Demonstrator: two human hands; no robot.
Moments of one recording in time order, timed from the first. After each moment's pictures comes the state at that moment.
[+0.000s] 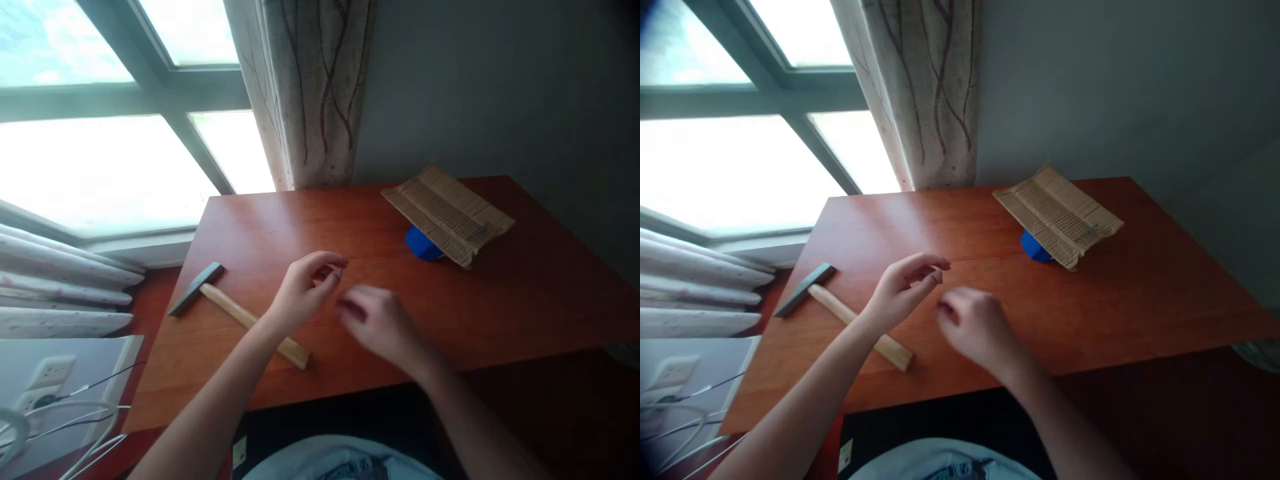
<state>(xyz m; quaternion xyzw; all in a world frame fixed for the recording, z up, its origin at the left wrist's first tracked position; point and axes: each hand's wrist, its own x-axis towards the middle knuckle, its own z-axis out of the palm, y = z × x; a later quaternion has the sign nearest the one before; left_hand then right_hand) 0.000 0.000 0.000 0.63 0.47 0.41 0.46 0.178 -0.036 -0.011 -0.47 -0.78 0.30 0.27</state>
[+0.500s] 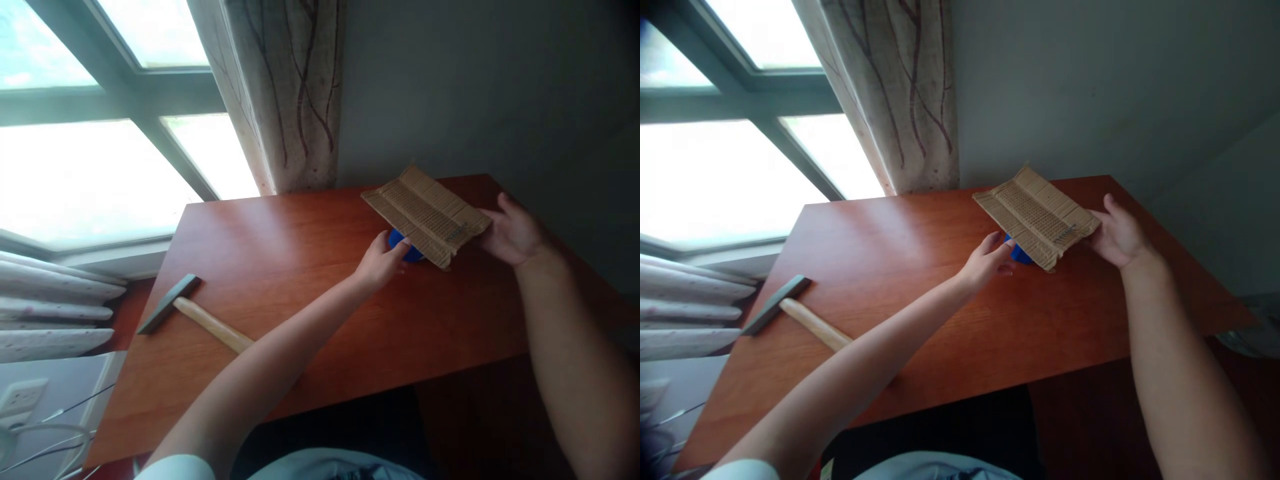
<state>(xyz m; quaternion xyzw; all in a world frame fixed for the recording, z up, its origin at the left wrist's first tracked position) 0.168 0.073 -0.045 0.45 0.42 0.38 0.69 0.443 0.112 -0.006 -0.64 -0.40 0.49 0.44</state>
